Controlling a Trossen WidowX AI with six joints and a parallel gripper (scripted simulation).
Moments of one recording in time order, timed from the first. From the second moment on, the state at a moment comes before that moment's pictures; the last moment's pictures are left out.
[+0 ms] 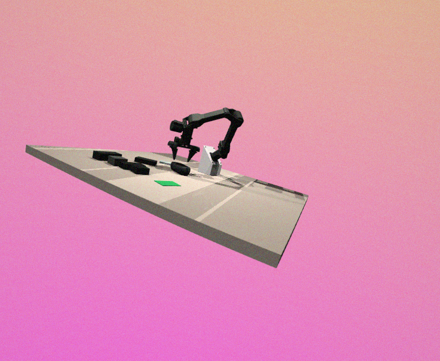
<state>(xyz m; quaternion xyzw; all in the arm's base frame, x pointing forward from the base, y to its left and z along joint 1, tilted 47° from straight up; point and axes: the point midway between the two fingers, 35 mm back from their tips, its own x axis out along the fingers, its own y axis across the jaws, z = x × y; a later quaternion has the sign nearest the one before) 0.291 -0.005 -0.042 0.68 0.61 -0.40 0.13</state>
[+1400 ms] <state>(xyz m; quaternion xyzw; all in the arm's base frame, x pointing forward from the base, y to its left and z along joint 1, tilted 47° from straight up) 0.294 -0.041 -0.007 0.68 0.60 -0.40 0.13</state>
